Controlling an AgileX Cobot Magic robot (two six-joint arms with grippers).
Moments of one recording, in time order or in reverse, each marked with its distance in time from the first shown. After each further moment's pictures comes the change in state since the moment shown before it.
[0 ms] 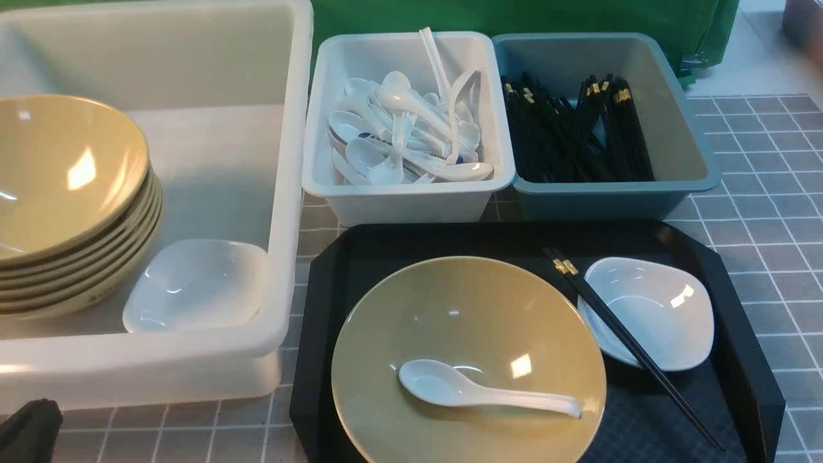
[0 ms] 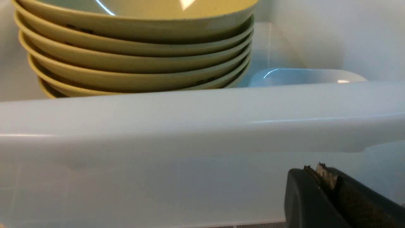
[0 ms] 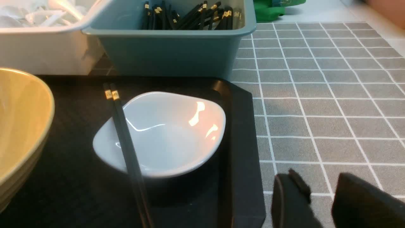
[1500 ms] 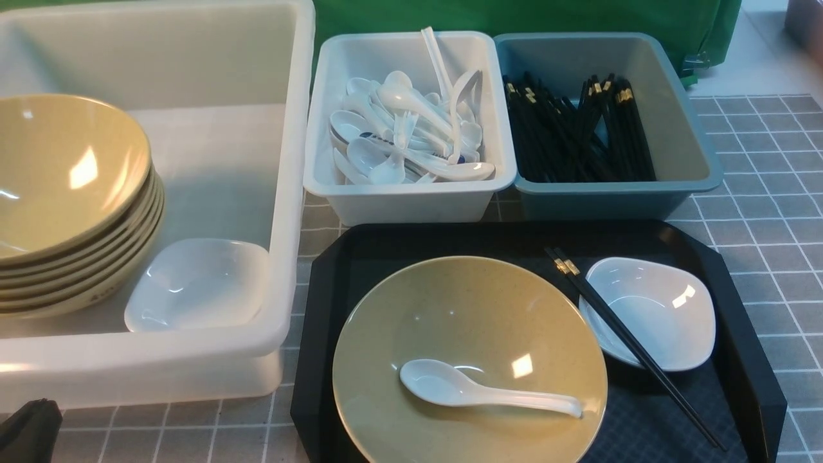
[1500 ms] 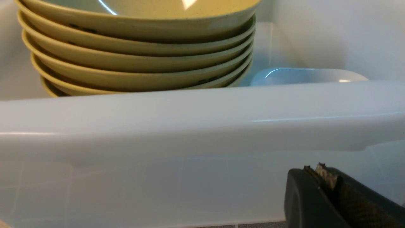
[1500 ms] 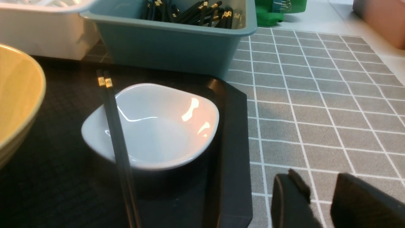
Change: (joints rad) right arm 0.000 0.000 0.000 -0.033 0.001 -0.071; left arm 0.000 0.000 0.000 0.000 0.000 0.000
